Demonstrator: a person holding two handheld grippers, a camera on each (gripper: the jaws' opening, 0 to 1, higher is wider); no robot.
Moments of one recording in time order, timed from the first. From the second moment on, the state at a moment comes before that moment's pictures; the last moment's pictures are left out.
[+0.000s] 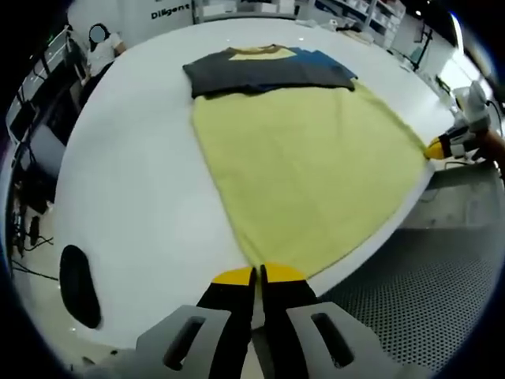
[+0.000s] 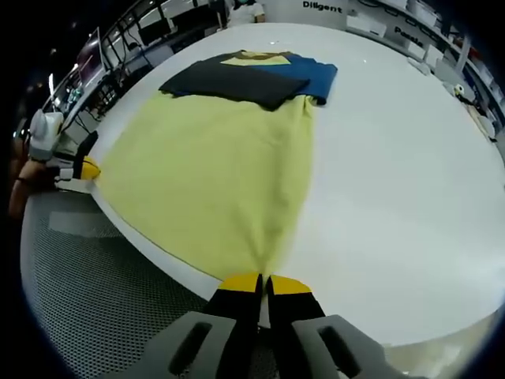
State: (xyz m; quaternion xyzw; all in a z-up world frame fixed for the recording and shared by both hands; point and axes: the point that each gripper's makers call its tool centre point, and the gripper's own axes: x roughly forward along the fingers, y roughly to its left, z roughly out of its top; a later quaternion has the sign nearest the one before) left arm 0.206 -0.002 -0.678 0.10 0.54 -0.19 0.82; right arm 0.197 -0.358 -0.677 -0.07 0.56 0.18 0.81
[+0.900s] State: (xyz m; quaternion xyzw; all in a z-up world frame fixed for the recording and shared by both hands) left arm 0.180 -0.004 -0.678 0.09 0.57 -0.20 0.79; right arm 0.171 -0.360 -0.671 -0.07 0.60 0.19 0.78
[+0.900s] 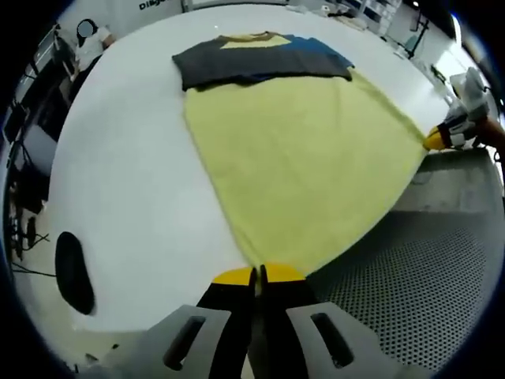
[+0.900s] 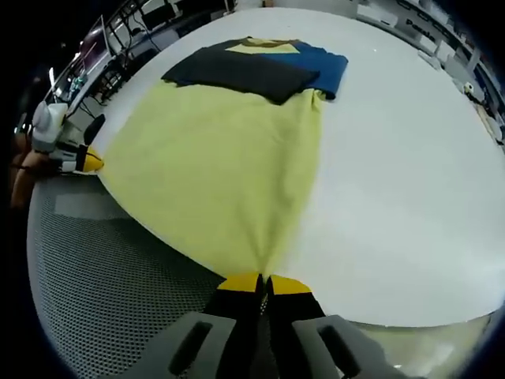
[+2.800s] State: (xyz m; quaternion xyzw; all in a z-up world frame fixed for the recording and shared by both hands) left arm 0.305 -0.011 -0.569 0.08 0.40 -0.17 0.90; right arm 0.291 -0.361 -0.565 0.05 0.40 0.12 0.91
